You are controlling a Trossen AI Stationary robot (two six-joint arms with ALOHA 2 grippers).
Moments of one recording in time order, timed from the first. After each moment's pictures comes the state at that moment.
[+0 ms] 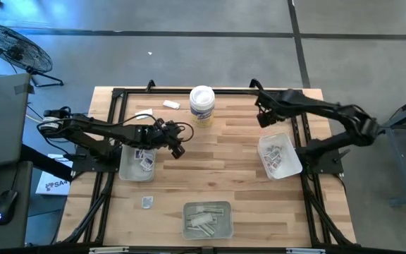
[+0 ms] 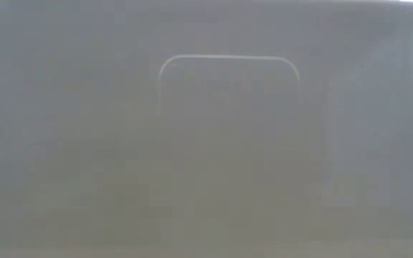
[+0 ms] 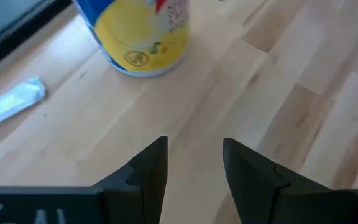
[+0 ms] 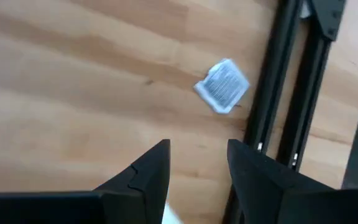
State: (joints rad) left arm 0.01 1.34 0.76 -0.26 -0.46 -0.45; right arm -0.60 1.35 0.95 -1.13 0.38 0.68
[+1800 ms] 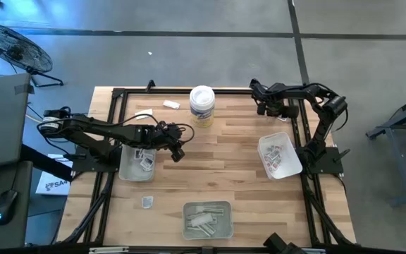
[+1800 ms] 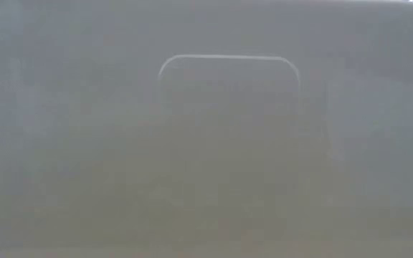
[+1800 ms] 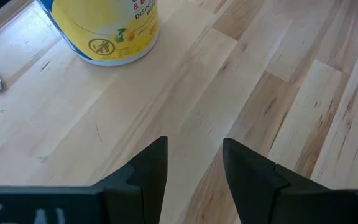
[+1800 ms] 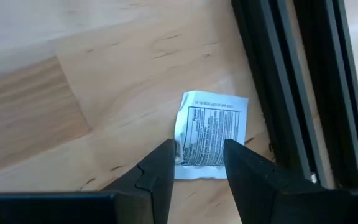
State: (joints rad) left arm 0.01 1.34 0.76 -0.26 -0.34 -0.45; right arm -0.89 1.80 0.96 -0.90 0.44 1.07
